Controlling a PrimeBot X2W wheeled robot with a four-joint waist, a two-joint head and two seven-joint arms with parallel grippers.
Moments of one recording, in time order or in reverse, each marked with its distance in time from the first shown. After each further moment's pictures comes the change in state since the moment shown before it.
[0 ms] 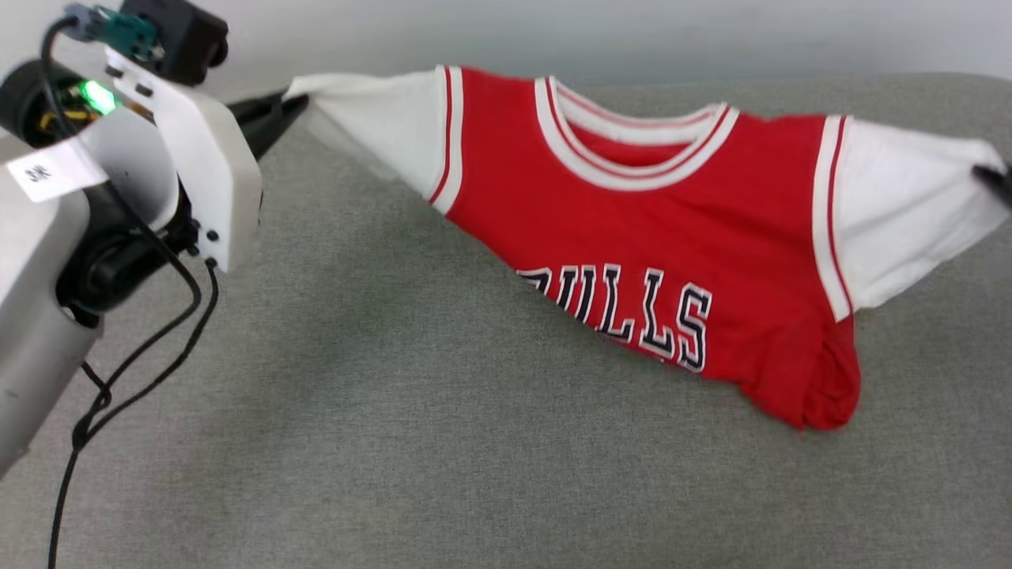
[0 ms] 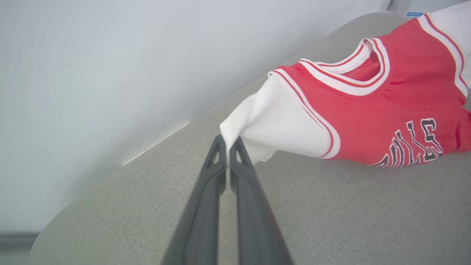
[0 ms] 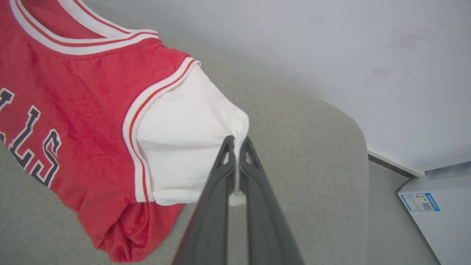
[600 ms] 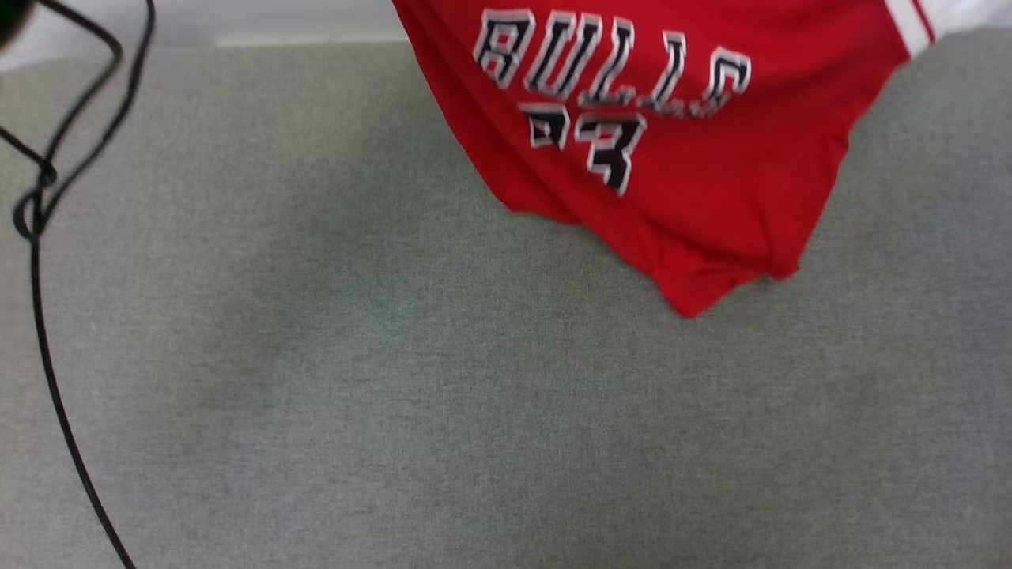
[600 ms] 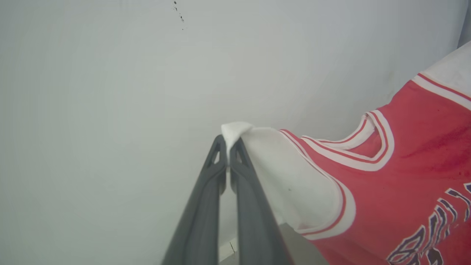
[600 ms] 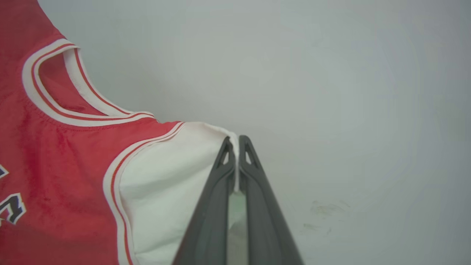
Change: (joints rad) left arm -0.390 -0.099 0.088 0.091 0.136 0.029 -0.112; right arm -0.463 0.120 -0.061 -0.021 -0.230 0.000 -0.030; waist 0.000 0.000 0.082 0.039
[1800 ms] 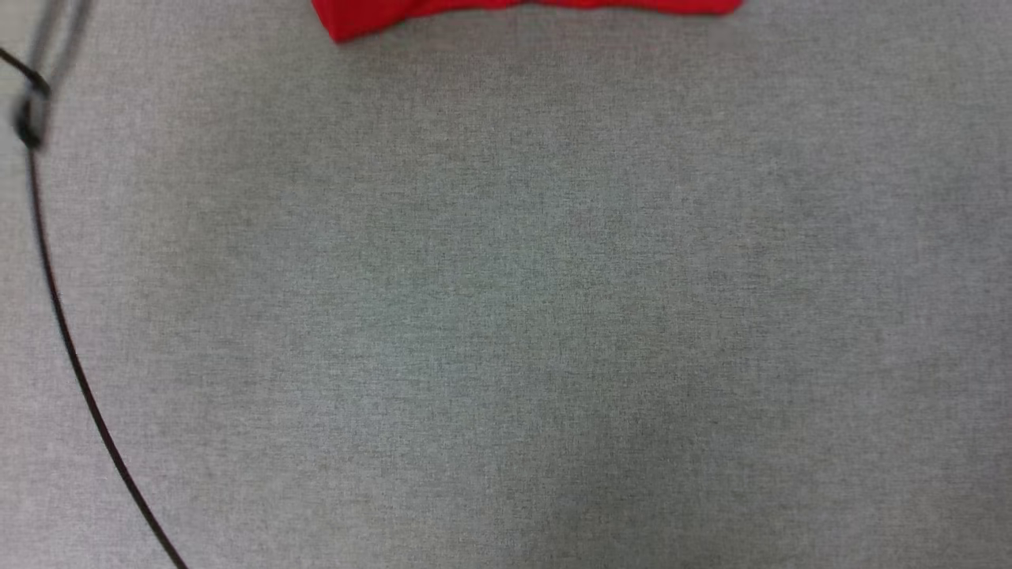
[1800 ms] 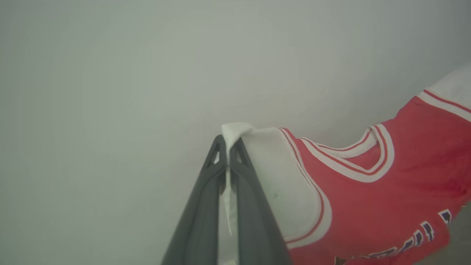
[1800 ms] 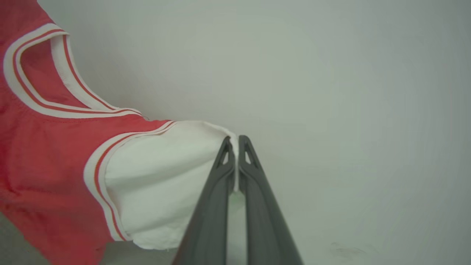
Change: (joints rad) left arm -0.274 -0.145 -0.083 0.531 0.039 -0.054 -0.393; right arm -0.529 0.254 0.354 0.657 -0.130 0.000 -0.335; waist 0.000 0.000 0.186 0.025
